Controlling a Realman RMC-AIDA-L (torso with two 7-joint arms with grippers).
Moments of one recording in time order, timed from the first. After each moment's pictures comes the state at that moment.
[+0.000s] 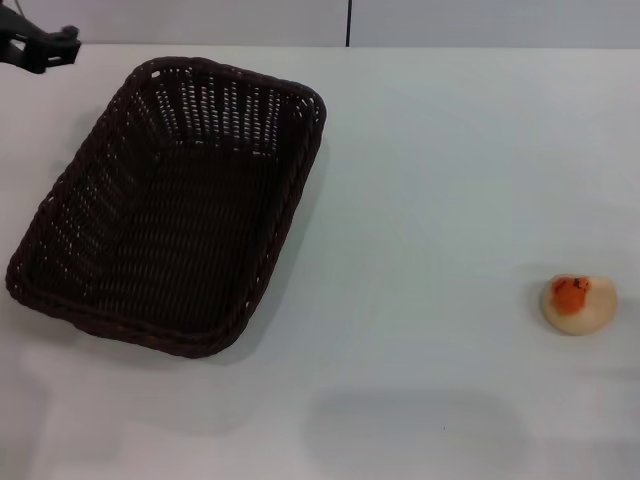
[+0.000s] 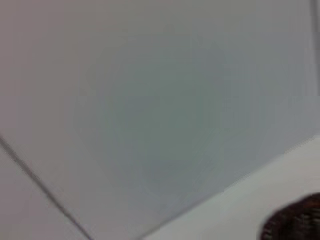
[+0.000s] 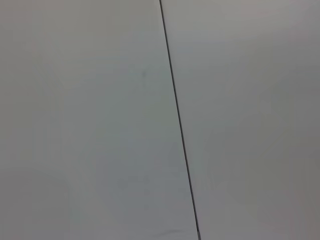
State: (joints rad) left arm -0.21 -2.06 -1.69 -1.84 2.88 -0.98 0.46; right arm 0.03 2.08 0.76 0.37 -2.13 -1.56 0.06
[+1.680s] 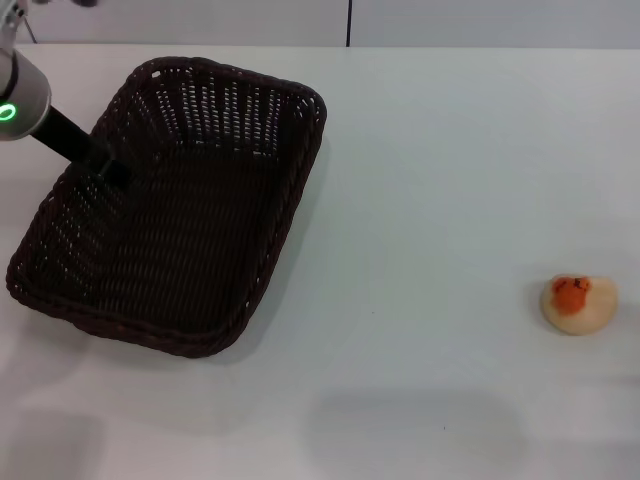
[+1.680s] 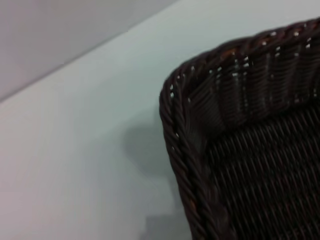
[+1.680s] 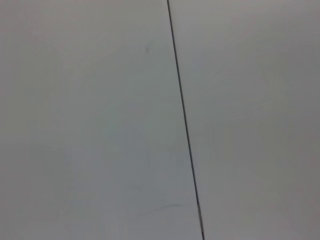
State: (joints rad) left arm -0.65 -2.04 -1.85 -1.35 2.89 -1.46 0.45; right arm 0.03 2.08 0.74 0.34 -2.12 -1.52 0.08
